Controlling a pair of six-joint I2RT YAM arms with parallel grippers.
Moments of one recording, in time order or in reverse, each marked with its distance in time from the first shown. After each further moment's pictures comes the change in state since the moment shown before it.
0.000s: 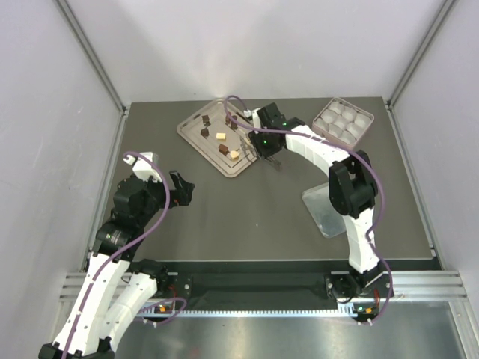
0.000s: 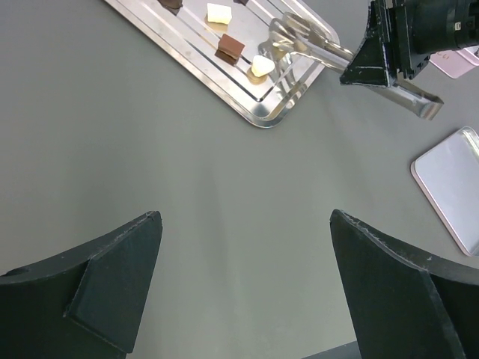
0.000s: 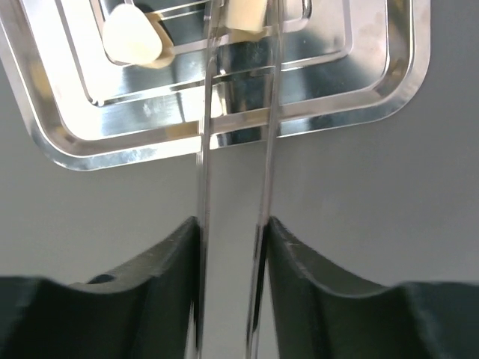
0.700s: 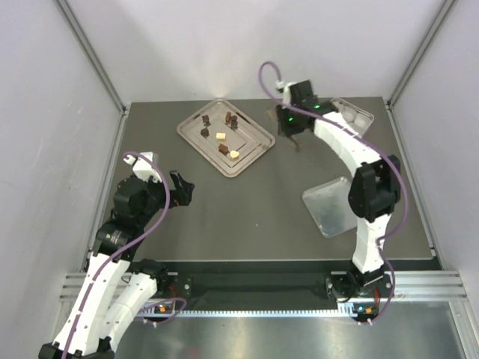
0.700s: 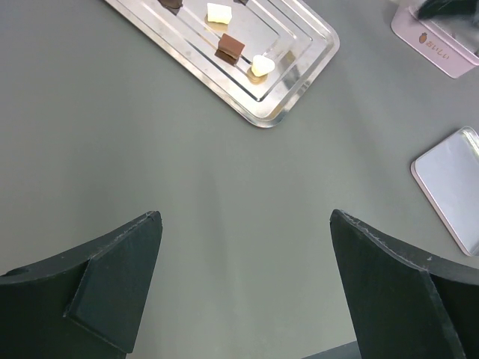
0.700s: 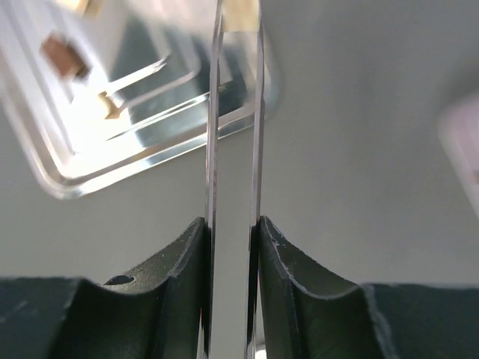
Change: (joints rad) left arm 0.000 0.000 0.000 0.000 0.000 0.000; right arm -0.129 -0.111 0.037 -0.046 -0.017 0.073
